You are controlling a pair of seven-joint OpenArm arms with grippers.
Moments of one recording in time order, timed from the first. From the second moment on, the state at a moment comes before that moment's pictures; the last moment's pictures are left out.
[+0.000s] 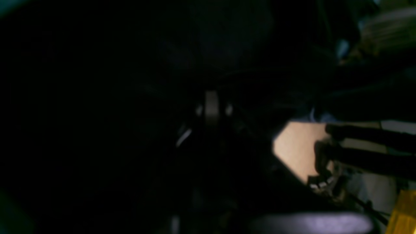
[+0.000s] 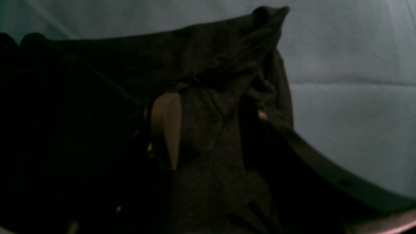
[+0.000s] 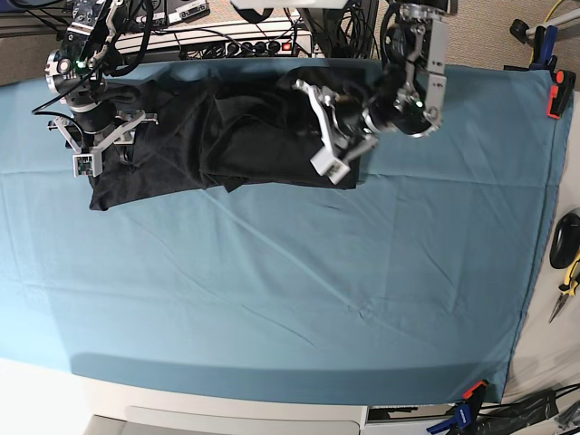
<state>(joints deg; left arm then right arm) 12.1 2.7 9.1 101.6 -31.8 -28.5 67.1 -21.3 9.5 29.2 117.2 12.1 22.1 -52.6</state>
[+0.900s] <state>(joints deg) 9.5 4.8 32.7 105.9 -40.4 -40.8 74.7 -21.2 18.6 34.6 116.1 1.4 17.9 -48.6</state>
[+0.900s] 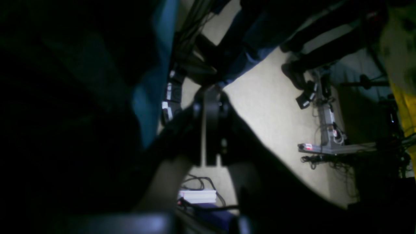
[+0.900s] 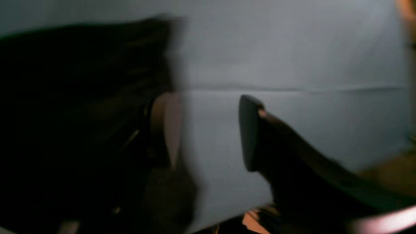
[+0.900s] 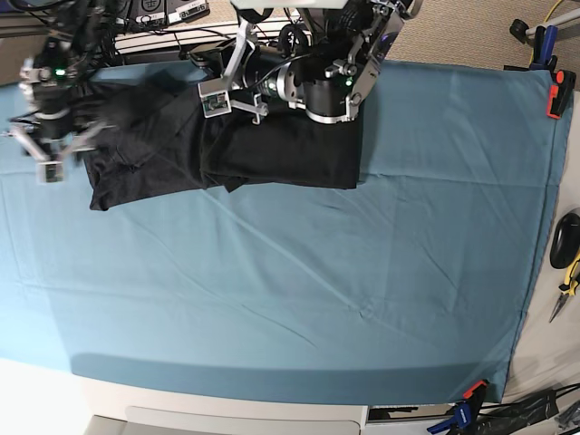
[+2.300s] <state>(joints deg) 9.1 3.7 31.9 106.5 -35.4 -40.7 73.7 -7.9 28.3 31.6 75.2 59.7 31.1 -68.7</state>
